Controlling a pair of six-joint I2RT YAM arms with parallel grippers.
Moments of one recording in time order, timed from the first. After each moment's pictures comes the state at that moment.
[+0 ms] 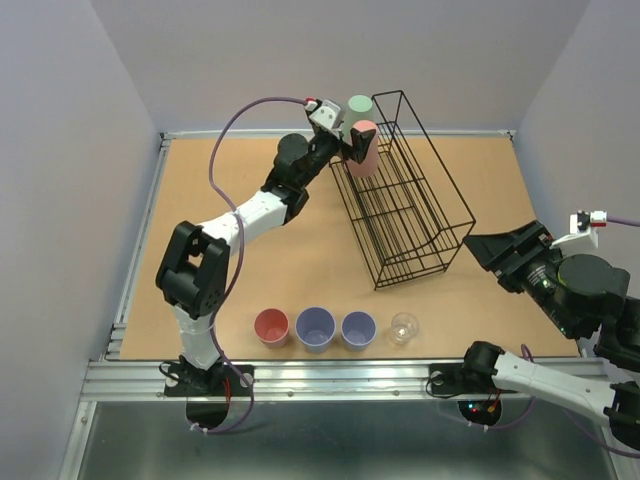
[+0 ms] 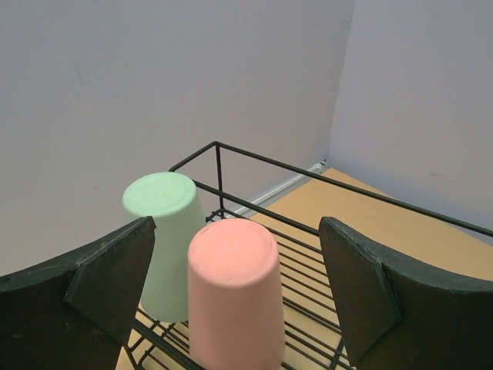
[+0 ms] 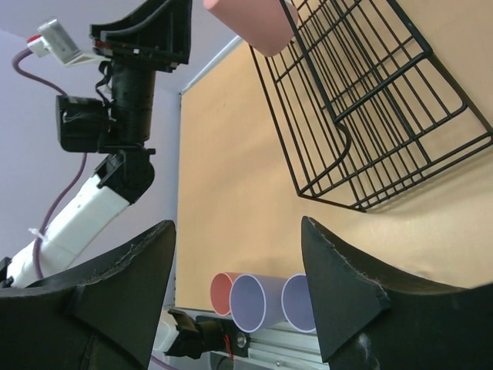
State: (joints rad) left arm -0.59 1.87 1.42 0.75 0.15 -0.05; right arm 0.99 0.58 1.33 -1.08 0.70 1.12
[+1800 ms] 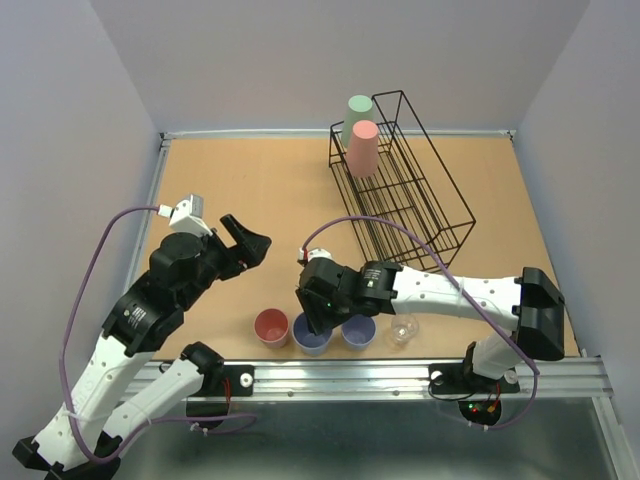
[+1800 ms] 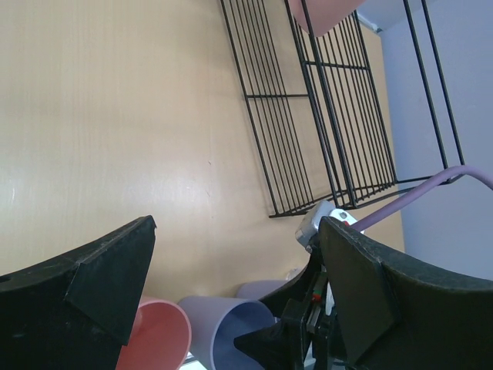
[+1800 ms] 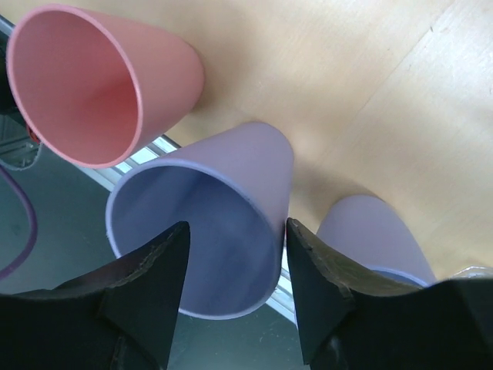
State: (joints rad) left arm -0.59 0.63 0.97 -0.74 -0.18 -0.81; right arm 1.26 1.55 1.26 -0.72 0.11 0.71
